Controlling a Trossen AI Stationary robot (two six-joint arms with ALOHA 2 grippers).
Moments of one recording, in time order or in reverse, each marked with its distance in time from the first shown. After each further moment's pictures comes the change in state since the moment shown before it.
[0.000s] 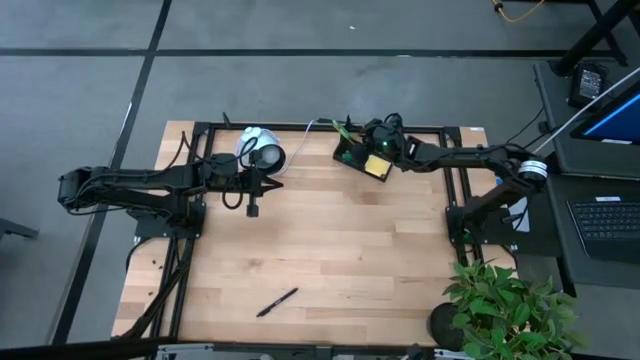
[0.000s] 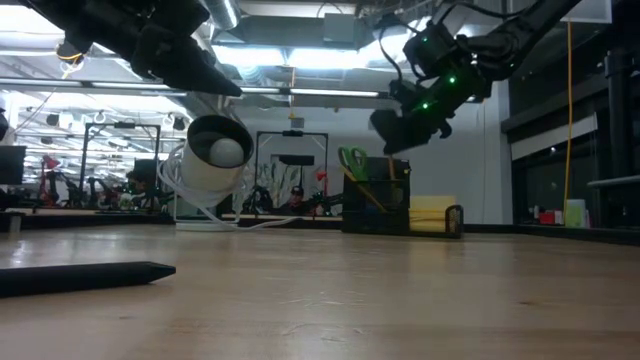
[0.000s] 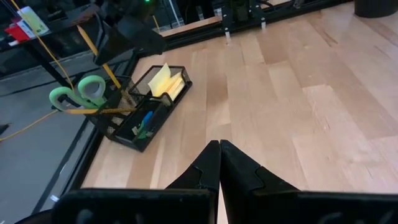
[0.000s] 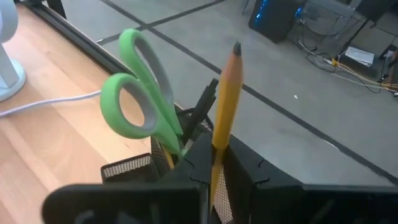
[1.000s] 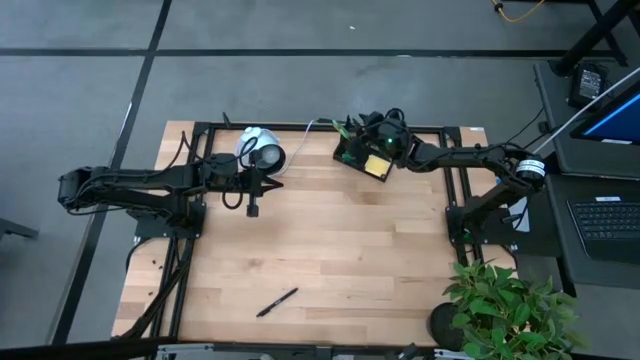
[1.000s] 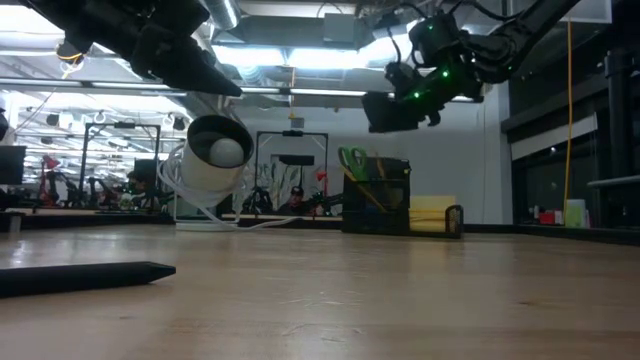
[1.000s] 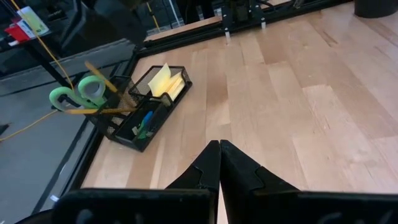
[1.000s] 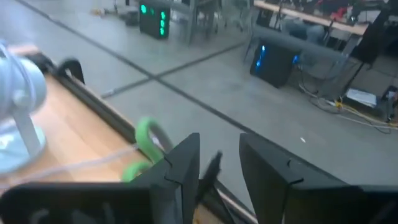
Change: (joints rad) left arm 0.000 0.000 0.000 0.000 0.000 0.000; right arm -0.002 0.019 0.000 0.254 -0.005 -0.087
